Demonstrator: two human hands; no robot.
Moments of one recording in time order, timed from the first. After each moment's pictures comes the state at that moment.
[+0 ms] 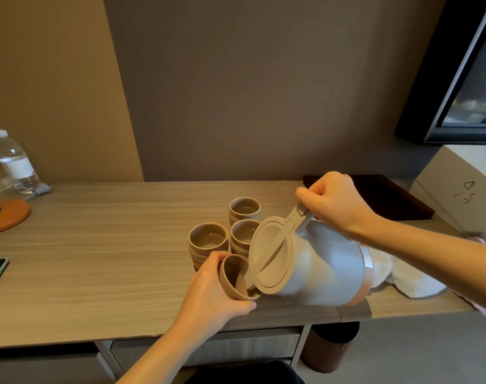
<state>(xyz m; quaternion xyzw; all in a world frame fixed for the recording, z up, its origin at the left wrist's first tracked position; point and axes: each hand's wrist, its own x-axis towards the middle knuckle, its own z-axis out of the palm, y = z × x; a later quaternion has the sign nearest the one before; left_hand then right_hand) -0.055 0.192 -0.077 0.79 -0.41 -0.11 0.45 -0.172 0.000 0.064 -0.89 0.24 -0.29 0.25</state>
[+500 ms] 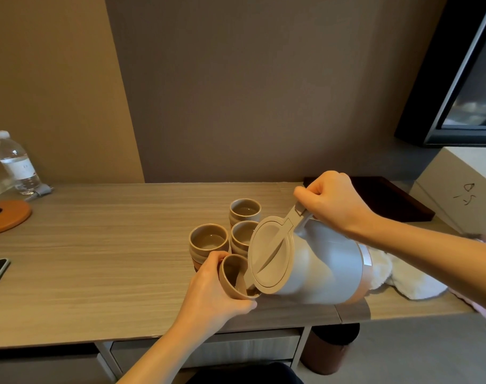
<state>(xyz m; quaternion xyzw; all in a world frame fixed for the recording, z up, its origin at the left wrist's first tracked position) -0.054 0.192 -0.074 0.79 -0.40 -0.11 0.46 -0.170 0.004 0.068 -0.90 0.23 -0.30 0.23</state>
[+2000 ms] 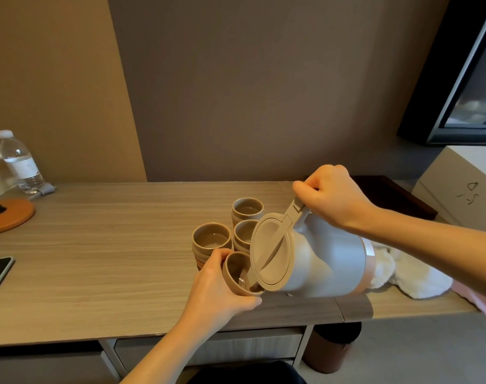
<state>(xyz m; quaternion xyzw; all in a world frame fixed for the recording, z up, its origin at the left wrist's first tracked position) -0.053 0.191 -0.074 0.78 -0.40 -0.11 0.47 -0.165 0.006 0.076 -0.92 0.18 -0.30 0.19</state>
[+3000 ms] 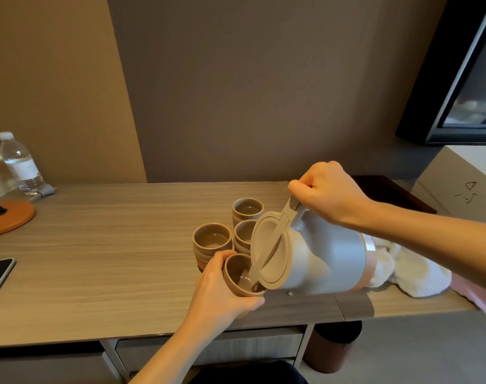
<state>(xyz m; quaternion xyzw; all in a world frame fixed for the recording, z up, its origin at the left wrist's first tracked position) -0.055 0.193 -0.079 0.76 -0.39 -0.12 0.50 -0.162 0.010 0.084 -0.93 0.19 -0.27 0.17</state>
